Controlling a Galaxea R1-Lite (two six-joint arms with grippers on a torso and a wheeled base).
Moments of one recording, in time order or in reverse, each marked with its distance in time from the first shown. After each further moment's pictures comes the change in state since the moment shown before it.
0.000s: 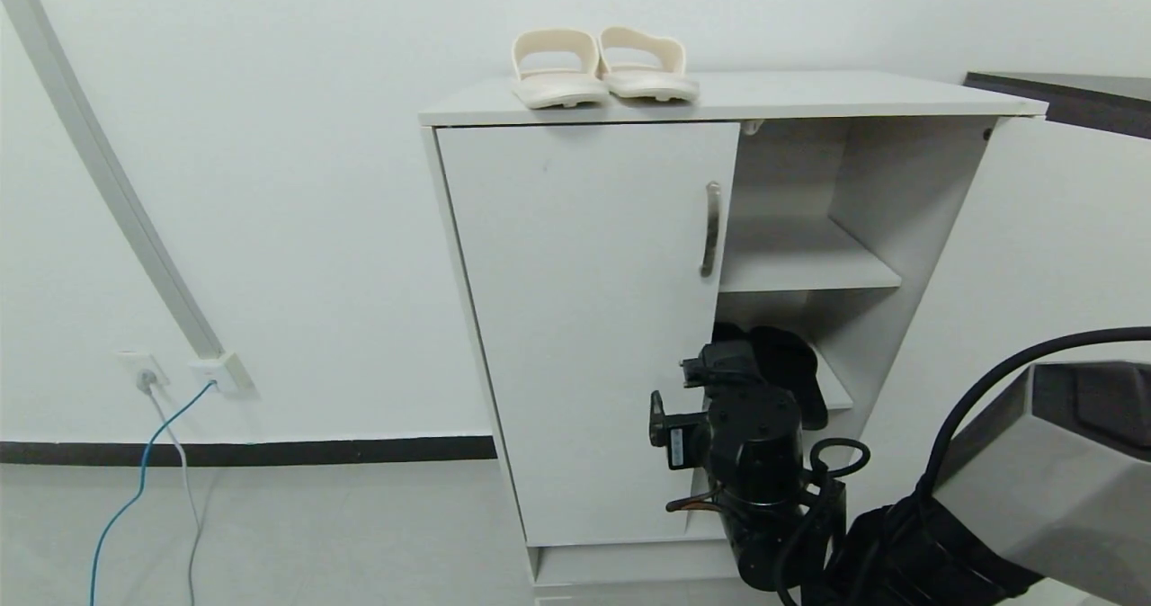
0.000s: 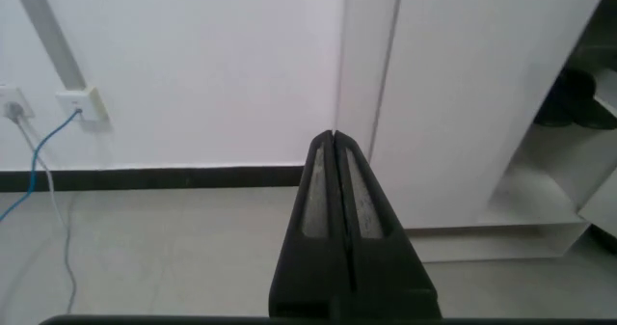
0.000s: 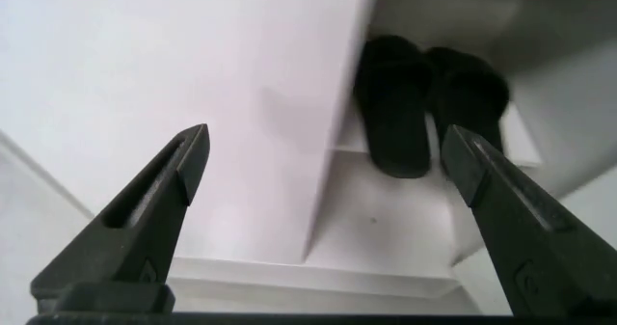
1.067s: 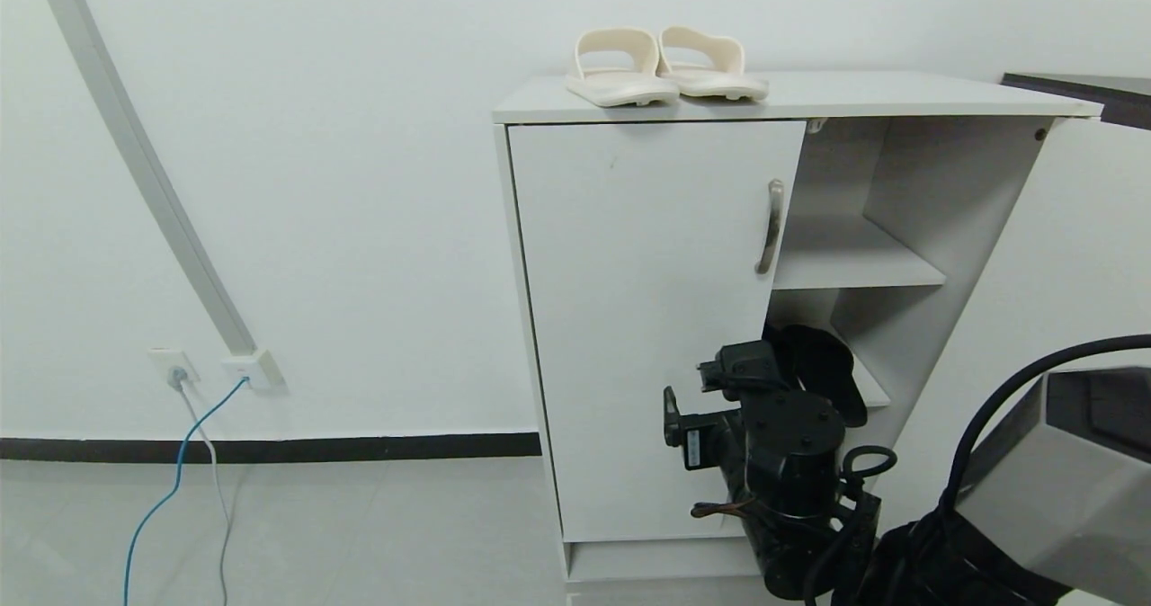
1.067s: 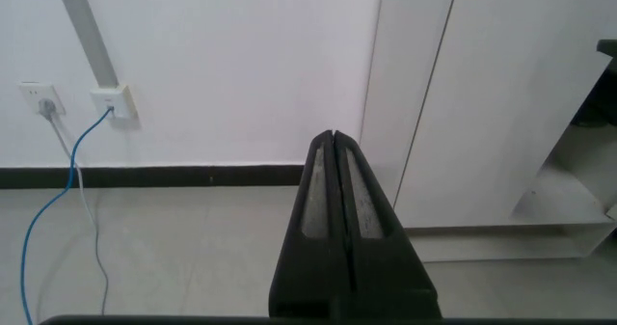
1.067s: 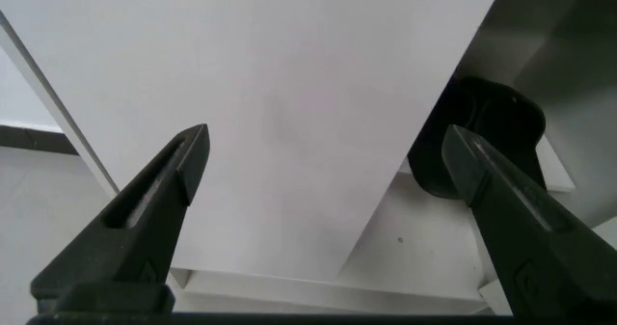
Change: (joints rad) left arm 0.001 0.000 0.000 0.000 0.003 -0.003; right arm -0.018 -0.021 0.092 -0.154 0.014 -0.089
